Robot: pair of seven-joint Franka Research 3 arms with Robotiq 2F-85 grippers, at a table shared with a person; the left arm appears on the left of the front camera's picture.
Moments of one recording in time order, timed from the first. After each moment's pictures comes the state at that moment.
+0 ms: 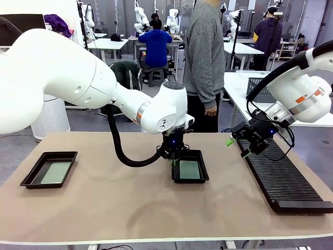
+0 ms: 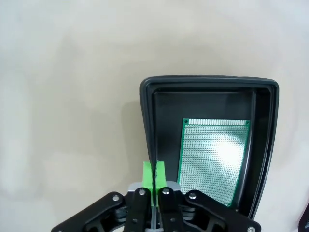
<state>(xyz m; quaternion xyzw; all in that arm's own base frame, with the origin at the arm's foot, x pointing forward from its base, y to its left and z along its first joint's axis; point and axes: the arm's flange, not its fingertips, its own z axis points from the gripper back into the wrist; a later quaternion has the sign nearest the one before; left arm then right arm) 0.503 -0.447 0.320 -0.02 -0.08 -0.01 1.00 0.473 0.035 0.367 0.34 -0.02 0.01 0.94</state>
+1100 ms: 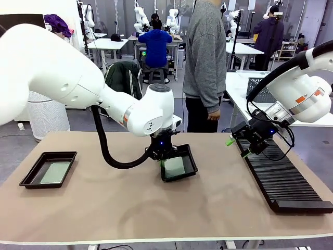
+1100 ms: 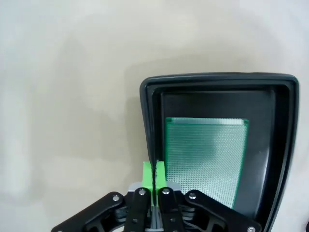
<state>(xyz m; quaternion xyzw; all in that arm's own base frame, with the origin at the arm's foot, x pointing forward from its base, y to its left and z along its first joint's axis) 0.503 -0.401 0.311 -0.02 -0.09 0.01 1.00 0.473 0.035 0.367 0.34 -0.02 0.01 0.94</state>
